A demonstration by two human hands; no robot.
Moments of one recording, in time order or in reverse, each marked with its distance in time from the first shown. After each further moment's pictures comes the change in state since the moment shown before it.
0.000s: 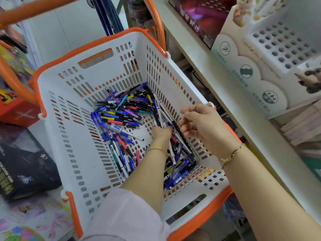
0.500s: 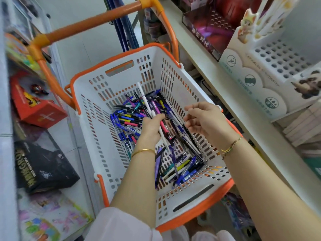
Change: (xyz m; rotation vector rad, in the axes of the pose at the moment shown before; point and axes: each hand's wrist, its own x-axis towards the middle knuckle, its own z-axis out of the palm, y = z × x) left_hand -0.015 0.025 -0.071 -0.420 -0.032 0.148; right_hand -0.020 -0.020 0.021 -0.001 -0.024 -0.059
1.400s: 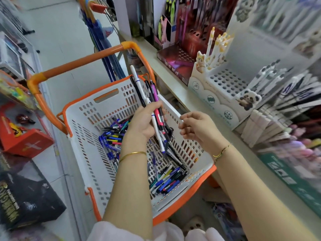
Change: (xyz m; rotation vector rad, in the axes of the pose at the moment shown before) left_hand -0.111 0.078 0.043 -0.147 -0.430 0.195; right_hand -0.042 -0.024 -0.044 0.022 0.077 -0.104
